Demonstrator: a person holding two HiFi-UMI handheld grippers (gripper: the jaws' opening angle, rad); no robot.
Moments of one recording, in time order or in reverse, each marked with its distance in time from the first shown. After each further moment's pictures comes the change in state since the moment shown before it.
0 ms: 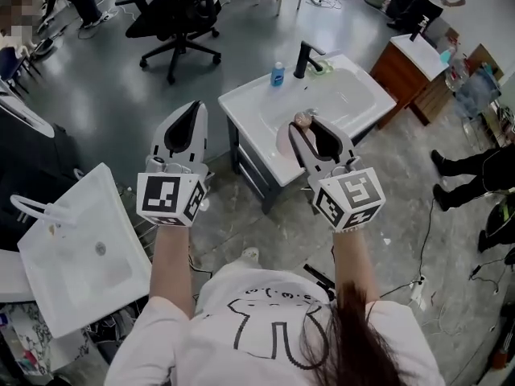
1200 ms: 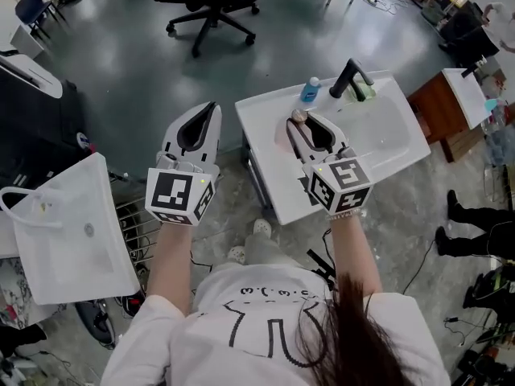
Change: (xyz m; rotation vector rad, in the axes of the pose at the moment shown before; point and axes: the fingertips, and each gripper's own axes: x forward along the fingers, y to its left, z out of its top) left arm 0.108 0.056 -0.099 -0.024 0.180 0.152; right arm 0.178 -0.081 -0.100 0.070 0.191 0.222
